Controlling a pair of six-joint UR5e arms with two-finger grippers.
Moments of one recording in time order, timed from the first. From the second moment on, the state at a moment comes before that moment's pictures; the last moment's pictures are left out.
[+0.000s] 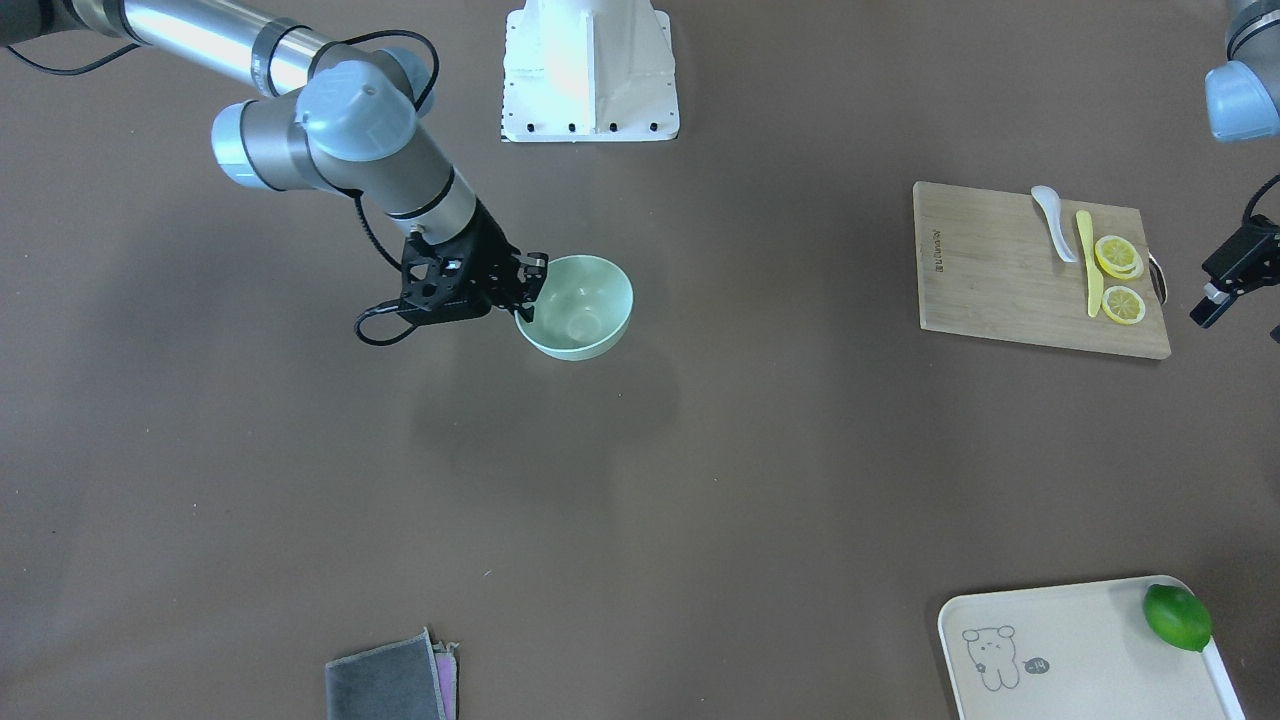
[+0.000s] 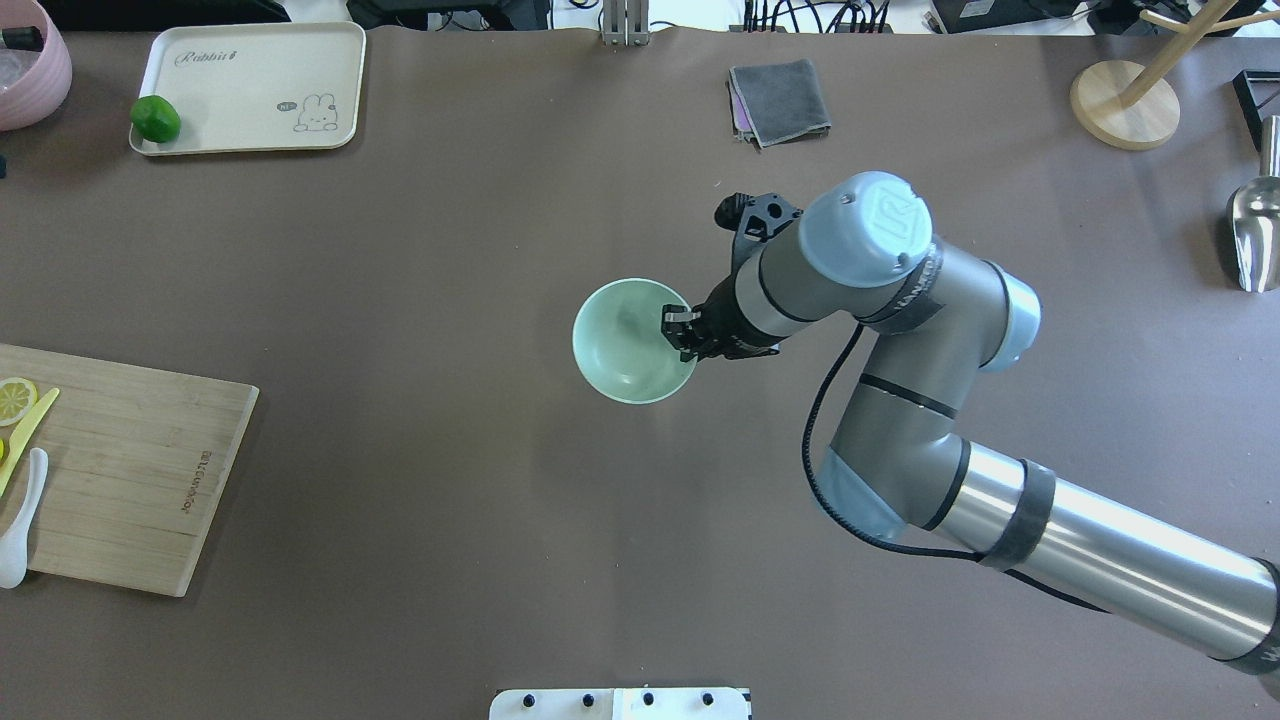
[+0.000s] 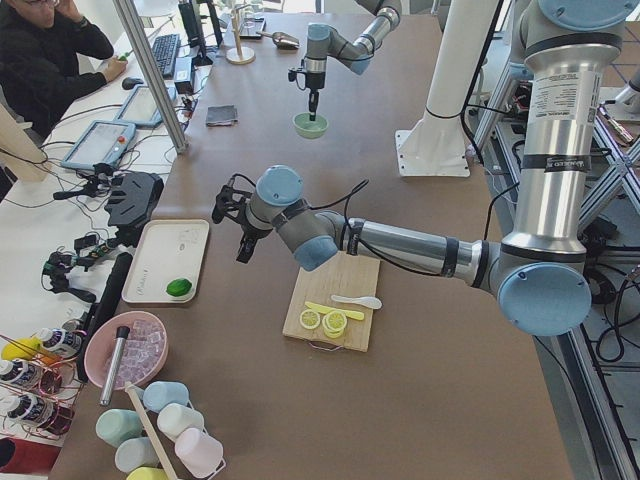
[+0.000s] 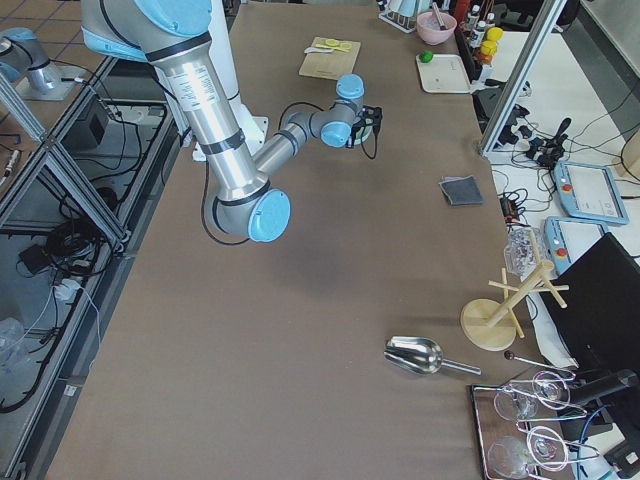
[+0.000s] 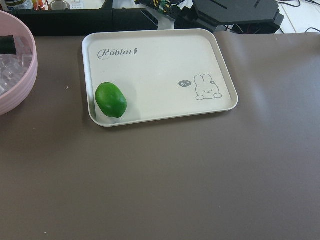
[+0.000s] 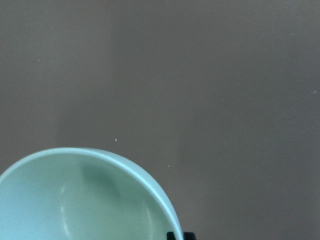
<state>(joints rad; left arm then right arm) -1.34 -1.61 -1.68 -2.34 -2.31 -0.66 0.57 -0.96 1.61 -1.17 1.98 1.37</state>
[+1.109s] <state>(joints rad) -1.13 -1.53 -1.73 -2.35 -2.27 -0.83 0.73 -0.91 1.54 -1.18 2.11 1.33</state>
